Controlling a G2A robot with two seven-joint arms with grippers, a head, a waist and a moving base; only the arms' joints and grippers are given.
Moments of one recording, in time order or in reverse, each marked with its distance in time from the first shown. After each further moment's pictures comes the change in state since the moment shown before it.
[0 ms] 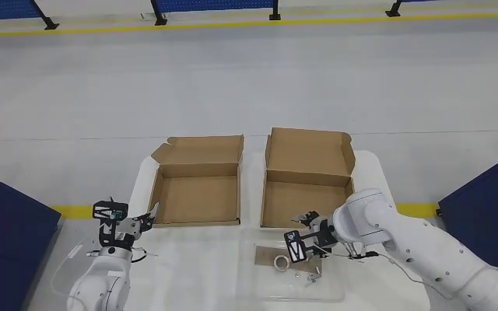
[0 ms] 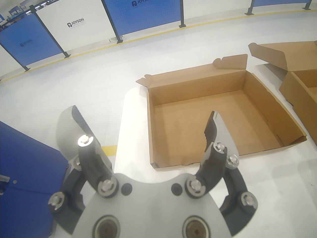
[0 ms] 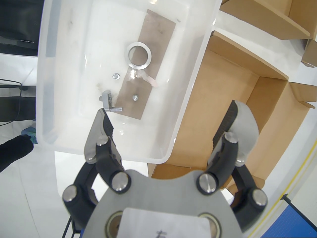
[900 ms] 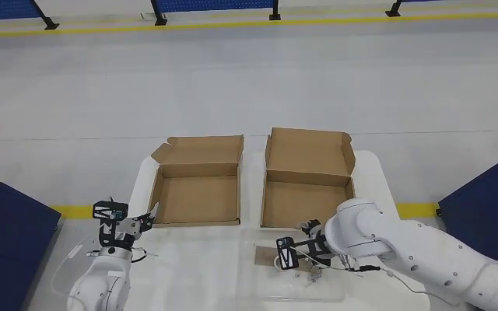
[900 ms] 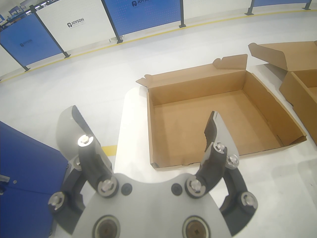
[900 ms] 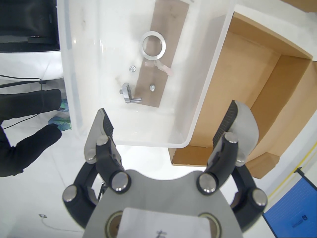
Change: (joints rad) left arm 0.000 0.000 0.000 0.000 0.000 0.000 0.000; right arm 0.207 0.032 -0.257 -0.135 0.248 0.325 0.325
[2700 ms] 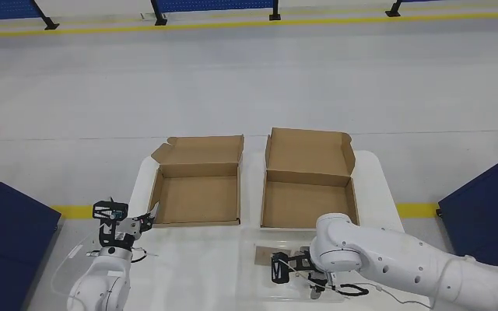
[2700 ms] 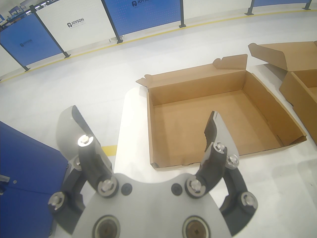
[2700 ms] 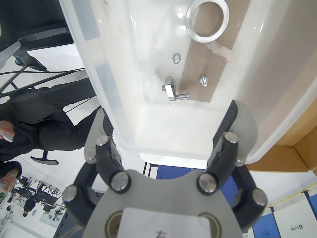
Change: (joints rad) left arm 0.000 0.000 0.000 0.000 0.000 0.000 0.000; right arm 0.014 -0.119 -0.174 0.098 0.101 0.251 0.196
